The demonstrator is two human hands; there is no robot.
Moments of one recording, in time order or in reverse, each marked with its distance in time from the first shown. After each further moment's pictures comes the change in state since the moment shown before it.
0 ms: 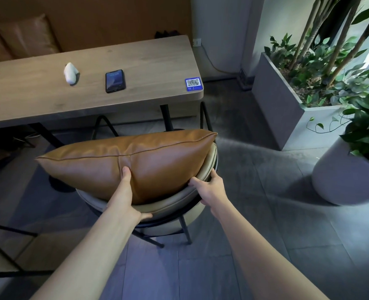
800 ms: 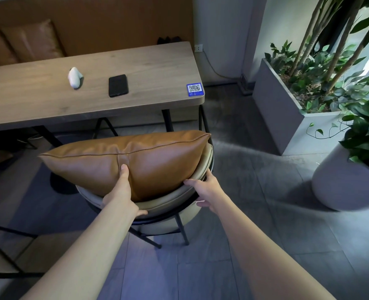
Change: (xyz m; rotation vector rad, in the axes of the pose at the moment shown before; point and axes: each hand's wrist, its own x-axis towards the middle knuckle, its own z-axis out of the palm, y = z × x) left_hand 0.011 0.014 0.003 0.060 0.121 0.078; right_hand -0.010 -0.030 -0.008 -0.129 -0.171 0.103
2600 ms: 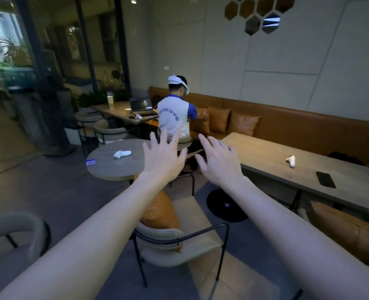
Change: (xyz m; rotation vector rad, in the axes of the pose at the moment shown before) left_hand -0.192 0.255 -0.824 1.068 0.662 1.229; right_hand -0.658 -0.072 0.607 -1.138 0.198 -1.695
